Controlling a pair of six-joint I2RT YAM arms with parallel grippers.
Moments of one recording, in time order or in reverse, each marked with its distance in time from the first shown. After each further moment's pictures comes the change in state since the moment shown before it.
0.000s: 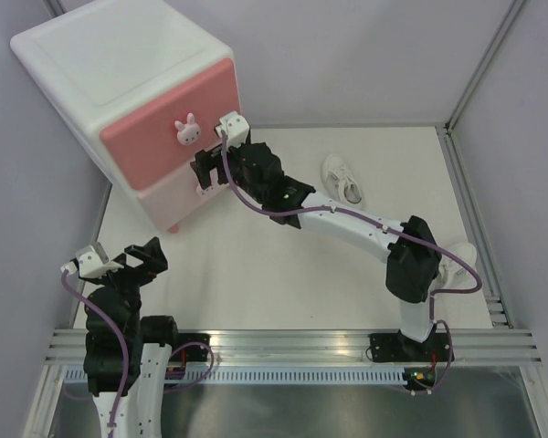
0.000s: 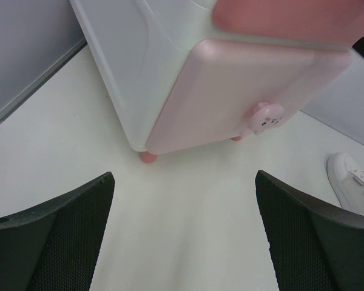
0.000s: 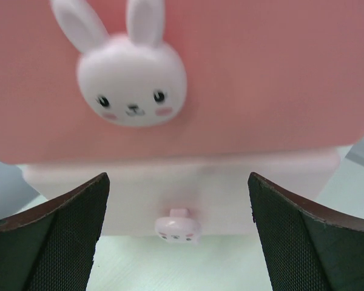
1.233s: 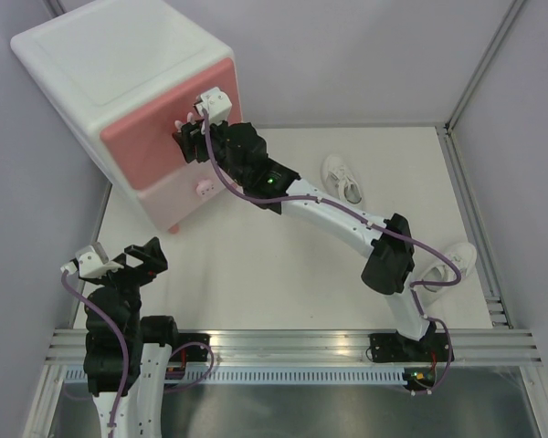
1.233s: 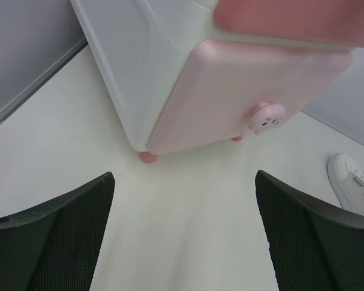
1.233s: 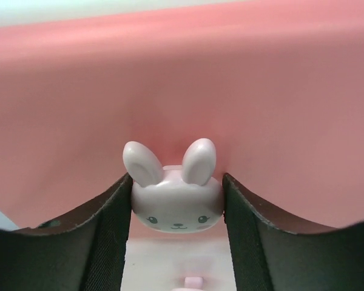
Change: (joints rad) left arm 0.000 0.000 0.000 0.000 -0.002 0.000; right arm 0.010 0.169 0.401 -0.071 0.008 -0.051
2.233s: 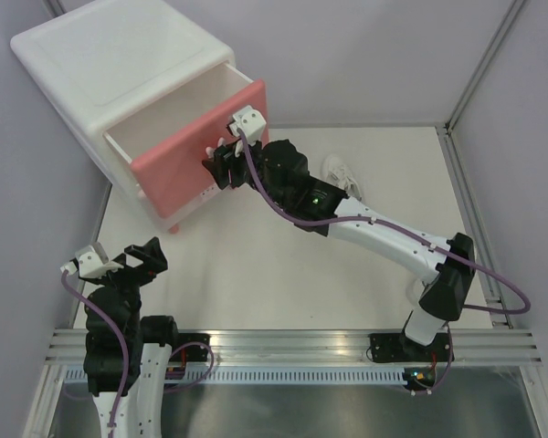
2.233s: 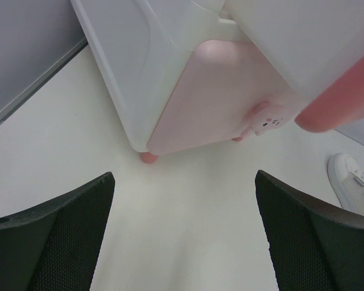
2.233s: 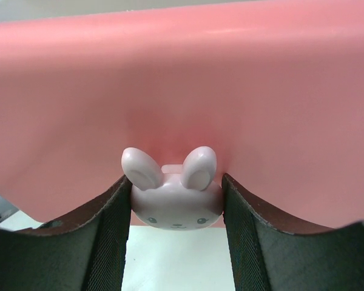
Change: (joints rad) left arm 0.000 0.000 0.000 0.000 -0.002 0.000; right arm 0.031 -0.367 -0.393 -0.086 -0.019 0.022
